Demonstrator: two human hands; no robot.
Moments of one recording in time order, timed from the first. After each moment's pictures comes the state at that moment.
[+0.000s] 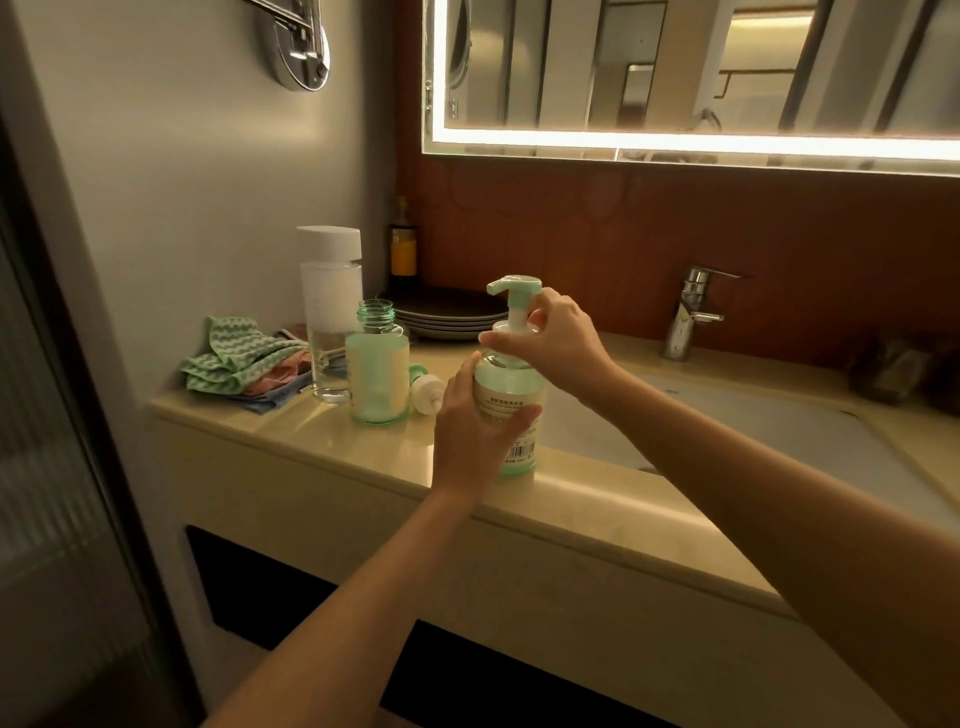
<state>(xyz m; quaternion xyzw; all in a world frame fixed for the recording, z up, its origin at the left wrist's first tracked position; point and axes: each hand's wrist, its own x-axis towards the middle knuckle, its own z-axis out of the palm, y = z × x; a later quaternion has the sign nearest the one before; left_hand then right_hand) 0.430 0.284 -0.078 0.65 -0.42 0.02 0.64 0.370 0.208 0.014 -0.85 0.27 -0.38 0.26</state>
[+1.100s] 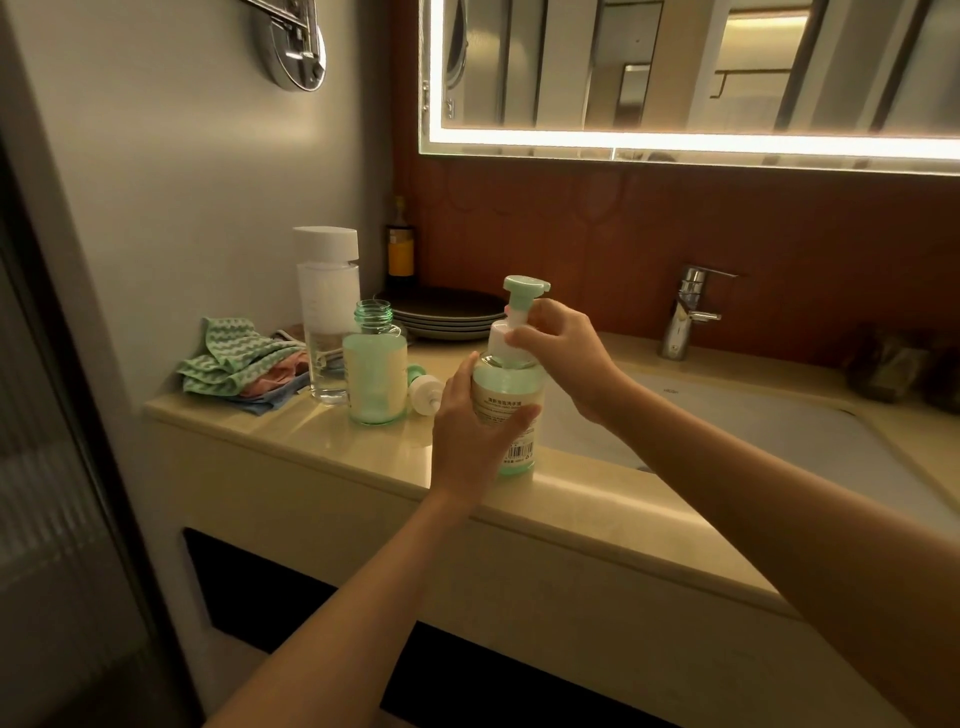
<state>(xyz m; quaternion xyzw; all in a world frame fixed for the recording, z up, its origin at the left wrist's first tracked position) 0.434 0.281 -0.082 0.63 -0.42 0.02 0.65 0.364 0.207 0.005 -0.79 0.21 -0.38 0.44</state>
